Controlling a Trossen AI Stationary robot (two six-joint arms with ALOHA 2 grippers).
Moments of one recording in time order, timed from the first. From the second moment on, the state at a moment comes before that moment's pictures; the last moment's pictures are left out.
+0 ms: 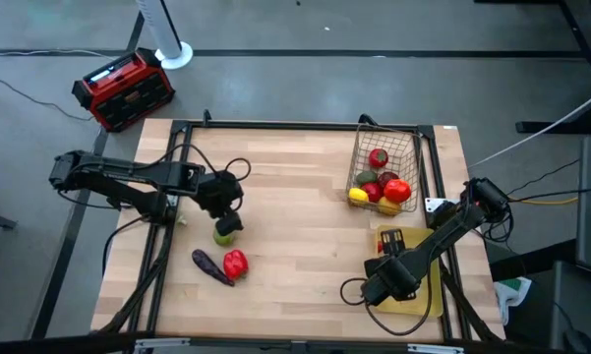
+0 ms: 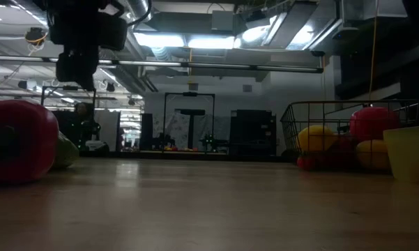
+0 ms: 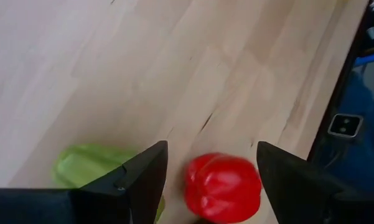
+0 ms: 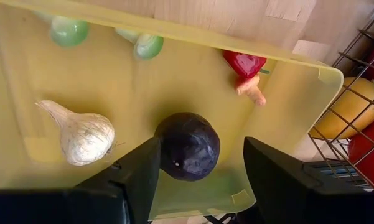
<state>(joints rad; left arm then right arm) 0.01 1.10 0.79 -0.70 0.23 -0.73 0.70 1.76 1.36 -1.48 0.01 0.55</state>
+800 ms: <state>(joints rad) 0.06 1.10 0.79 -1.01 0.21 -1.07 0.70 1.76 1.36 -1.47 0.01 0.54</state>
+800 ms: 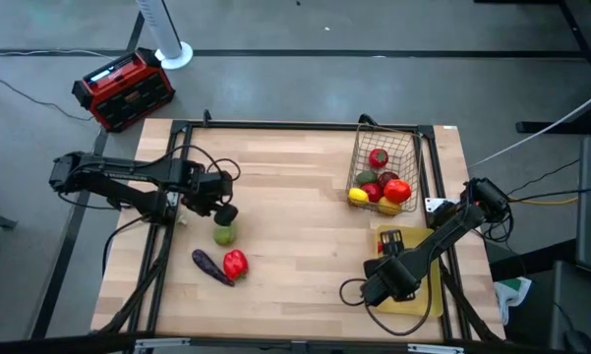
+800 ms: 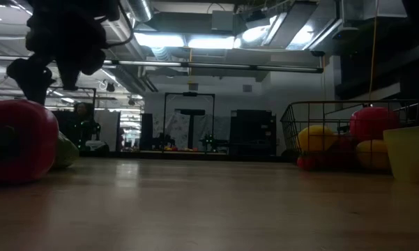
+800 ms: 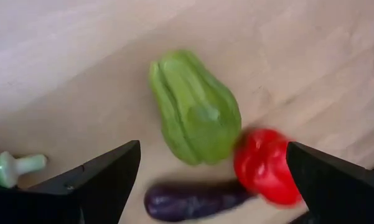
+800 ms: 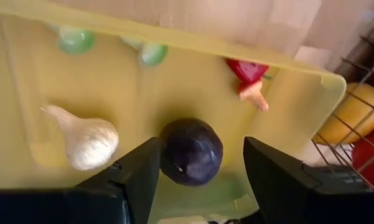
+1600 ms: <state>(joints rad) 0.04 1.33 0.79 -0.95 0.12 -1.15 0.70 1.76 1.36 -1.38 0.01 0.54</state>
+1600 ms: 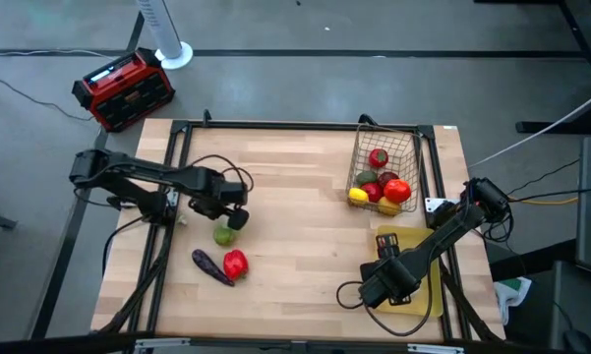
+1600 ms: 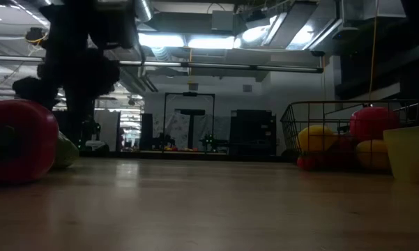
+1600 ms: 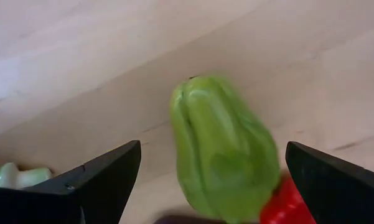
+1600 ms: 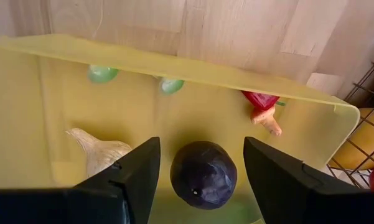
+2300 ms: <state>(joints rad) 0.02 1.50 0.79 -0.86 0.13 -1.17 0.70 1.76 1.36 -1.38 0.04 0.54</state>
